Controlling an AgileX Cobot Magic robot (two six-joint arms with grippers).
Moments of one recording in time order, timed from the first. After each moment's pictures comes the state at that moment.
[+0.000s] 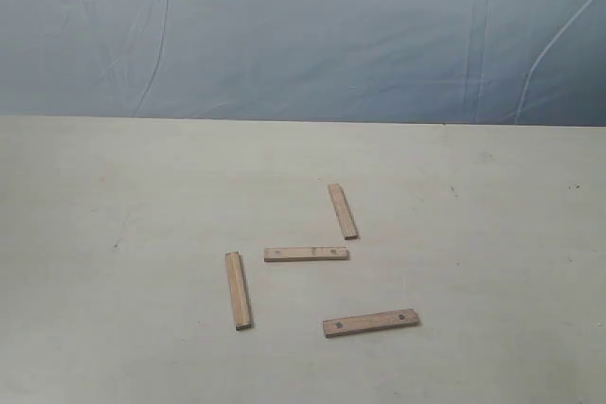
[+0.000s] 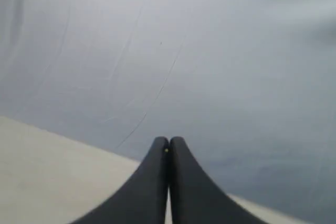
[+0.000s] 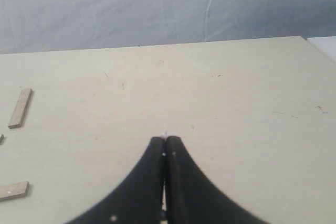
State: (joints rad) left arm -0.04 0.01 0.00 -0.24 -0.14 -0.15; right arm -0.02 0.00 0.00 0.06 0.32 0.00
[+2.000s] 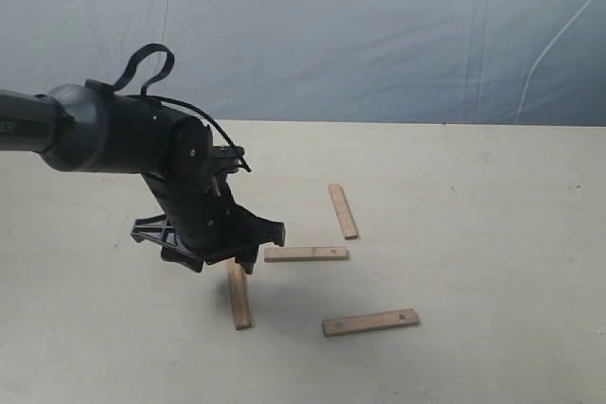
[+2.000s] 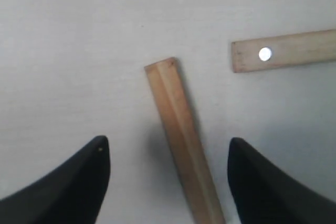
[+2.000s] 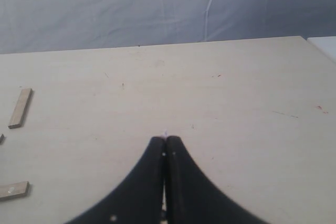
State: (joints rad) left arm -0.54 1.98 -1.26 0.00 0.66 -0.45; right arm -0.02 0.00 0.00 0.06 0.32 0.00
